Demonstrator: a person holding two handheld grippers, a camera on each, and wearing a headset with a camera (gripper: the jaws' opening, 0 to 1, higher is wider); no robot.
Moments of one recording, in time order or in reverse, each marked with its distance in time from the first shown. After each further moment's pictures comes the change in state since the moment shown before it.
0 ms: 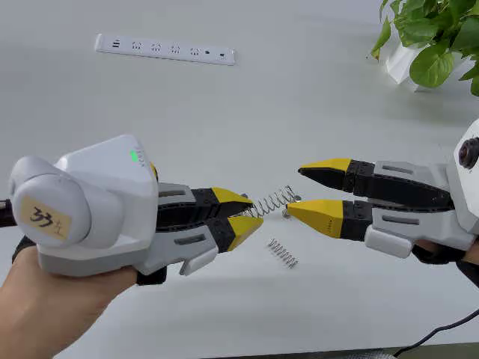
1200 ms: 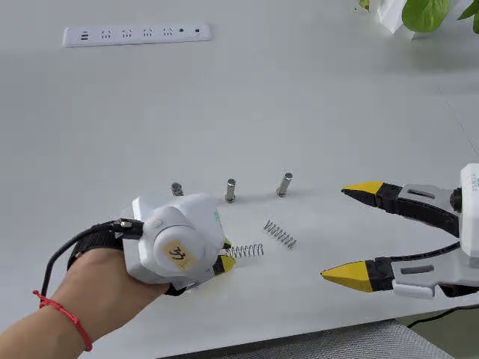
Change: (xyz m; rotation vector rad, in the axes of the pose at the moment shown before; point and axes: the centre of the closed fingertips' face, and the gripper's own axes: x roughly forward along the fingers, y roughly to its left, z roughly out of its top) left arm 0.041 0.014 -0.144 0.265 0.581 -0.079; right arm -0.050 -0.036 -0.122 -0.045 0.227 -0.113
